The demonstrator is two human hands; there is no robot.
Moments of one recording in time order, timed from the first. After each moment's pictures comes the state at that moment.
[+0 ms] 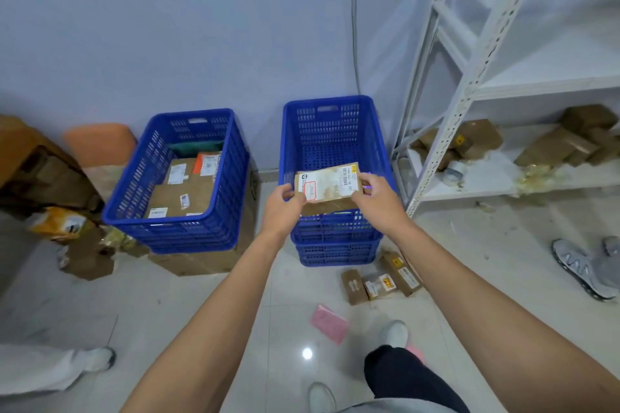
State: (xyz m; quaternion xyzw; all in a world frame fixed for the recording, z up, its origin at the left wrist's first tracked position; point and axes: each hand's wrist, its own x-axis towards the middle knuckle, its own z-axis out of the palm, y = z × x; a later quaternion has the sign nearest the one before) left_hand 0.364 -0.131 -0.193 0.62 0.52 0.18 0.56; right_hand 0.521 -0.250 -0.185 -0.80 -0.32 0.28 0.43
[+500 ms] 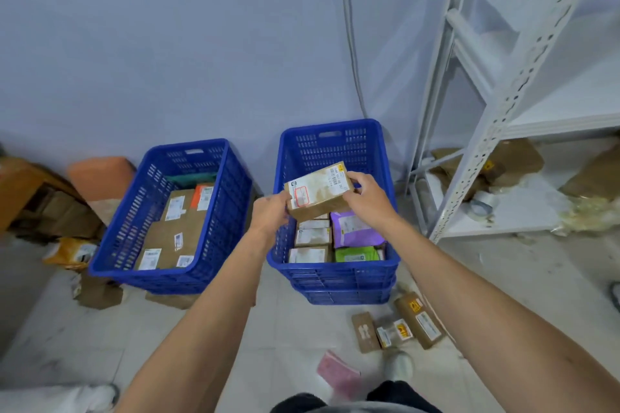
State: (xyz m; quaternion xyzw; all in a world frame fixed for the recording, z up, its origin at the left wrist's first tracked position) left_hand 0.524 0.000 -0.197 0.53 0.59 0.20 0.57; right_hand 0.695 -0.109 -0.218 -0.74 -0.34 0.35 0.46
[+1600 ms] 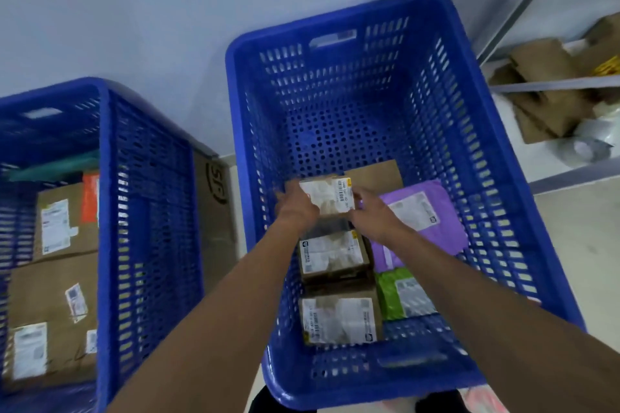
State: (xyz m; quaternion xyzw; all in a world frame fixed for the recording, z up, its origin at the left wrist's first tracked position) left_hand 0.647 0.273 -0.591 0.71 0.55 -0.24 0.37; right_hand 0.749 0.137 -0.624 -0.80 -0.17 0.51 0.26
